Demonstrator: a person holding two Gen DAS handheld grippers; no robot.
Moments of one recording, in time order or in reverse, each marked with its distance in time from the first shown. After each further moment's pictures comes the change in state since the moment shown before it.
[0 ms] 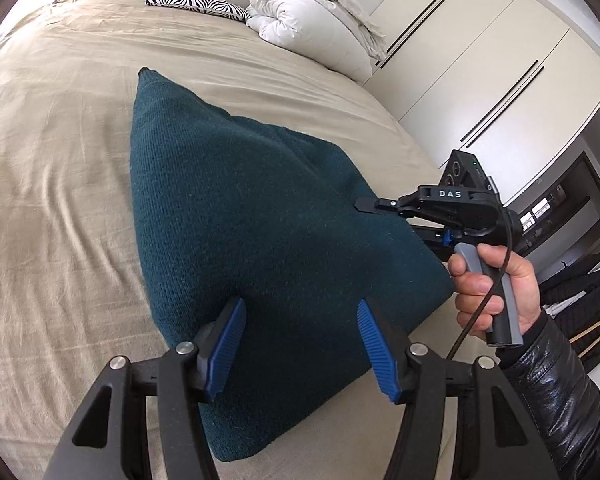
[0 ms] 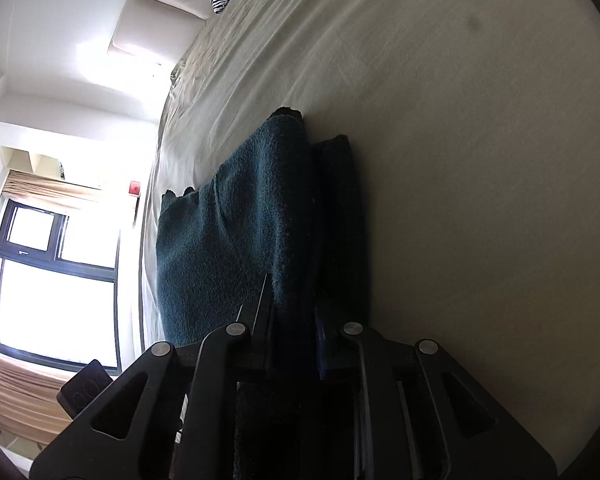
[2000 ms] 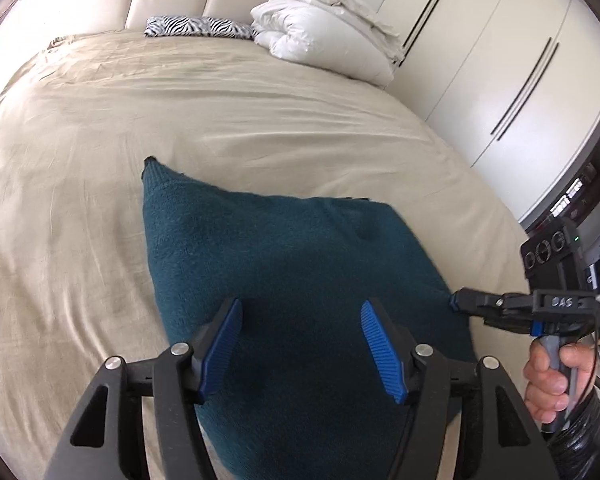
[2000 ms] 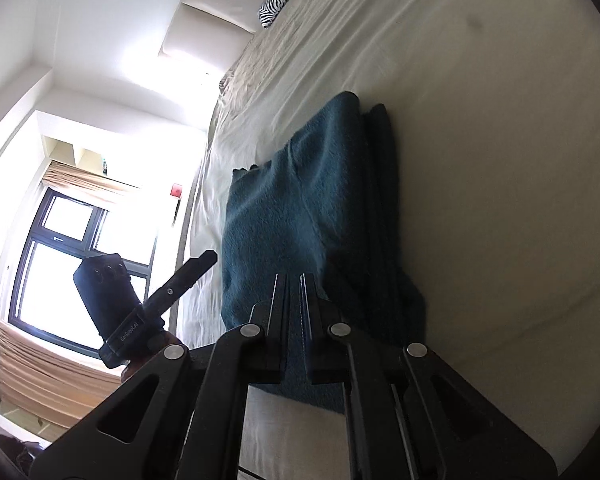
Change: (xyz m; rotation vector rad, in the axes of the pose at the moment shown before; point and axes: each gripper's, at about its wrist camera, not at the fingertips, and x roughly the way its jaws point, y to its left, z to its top) left arm 0.032 0.008 0.082 0.082 -0.003 0.176; right arm -0.025 0.030 -0.047 -0.090 -0.059 0.158
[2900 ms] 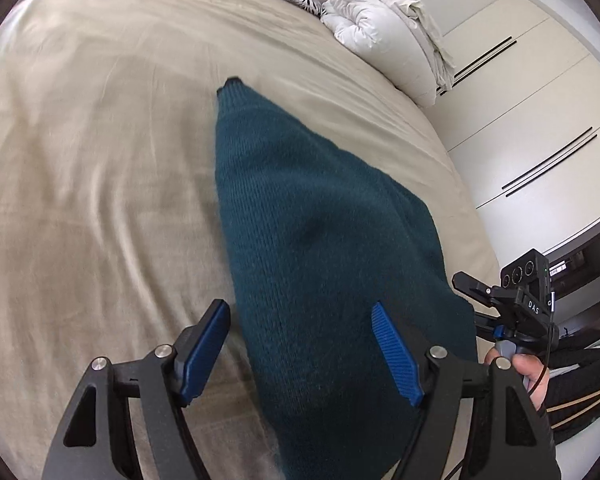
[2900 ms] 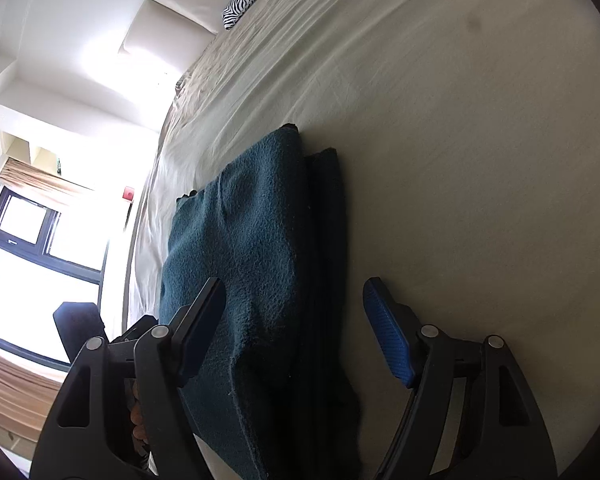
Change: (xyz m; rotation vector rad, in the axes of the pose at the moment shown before) left arm -0.002 0.058 -0.042 -0.322 0.061 -0.115; right arm 0.016 -0.020 0.021 -0.002 0.022 -0.175
